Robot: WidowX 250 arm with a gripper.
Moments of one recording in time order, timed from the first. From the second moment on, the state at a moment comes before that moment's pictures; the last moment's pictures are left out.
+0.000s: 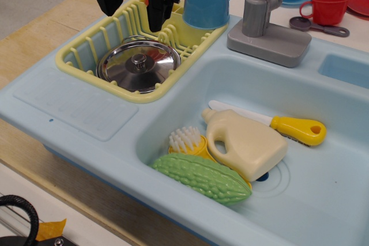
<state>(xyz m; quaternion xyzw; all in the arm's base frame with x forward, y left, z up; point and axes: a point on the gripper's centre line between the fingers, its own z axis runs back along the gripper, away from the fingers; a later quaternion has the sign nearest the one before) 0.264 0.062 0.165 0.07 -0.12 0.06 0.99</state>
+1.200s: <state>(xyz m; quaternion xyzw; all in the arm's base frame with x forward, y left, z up) 0.271 0.074 0.117 0.04 -0.09 0.08 0.99</state>
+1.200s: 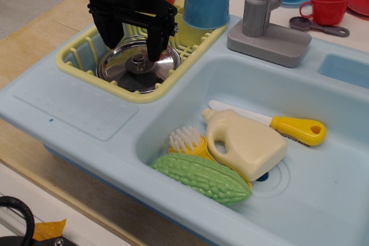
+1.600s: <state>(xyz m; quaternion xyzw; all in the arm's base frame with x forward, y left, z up) 0.272 0.076 0.103 0.04 -0.07 0.07 0.99</state>
